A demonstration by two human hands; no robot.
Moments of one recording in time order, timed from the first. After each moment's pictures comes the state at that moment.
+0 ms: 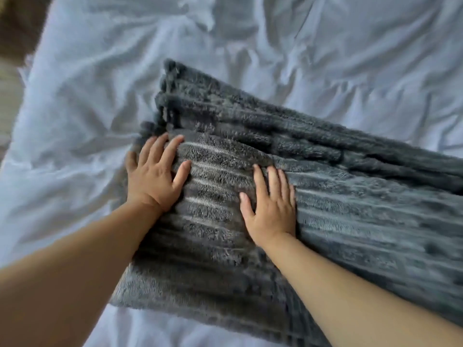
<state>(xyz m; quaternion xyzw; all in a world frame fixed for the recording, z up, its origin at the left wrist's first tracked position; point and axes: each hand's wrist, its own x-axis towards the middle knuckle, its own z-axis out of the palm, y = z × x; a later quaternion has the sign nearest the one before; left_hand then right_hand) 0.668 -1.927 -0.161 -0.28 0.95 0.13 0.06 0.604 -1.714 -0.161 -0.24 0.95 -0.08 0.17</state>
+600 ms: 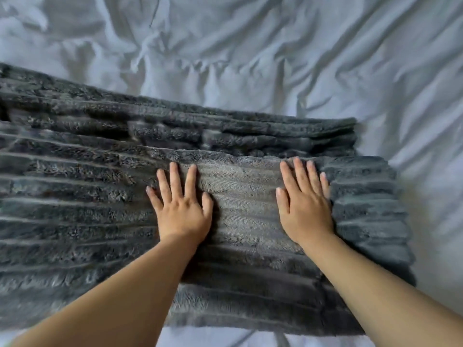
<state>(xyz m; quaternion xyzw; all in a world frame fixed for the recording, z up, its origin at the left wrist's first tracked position) 0.597 -1.629 -0.163 -0.28 0.94 0.13 0.13 0.510 -1.422 -0.124 -0.18 0.97 -0.02 0.13</state>
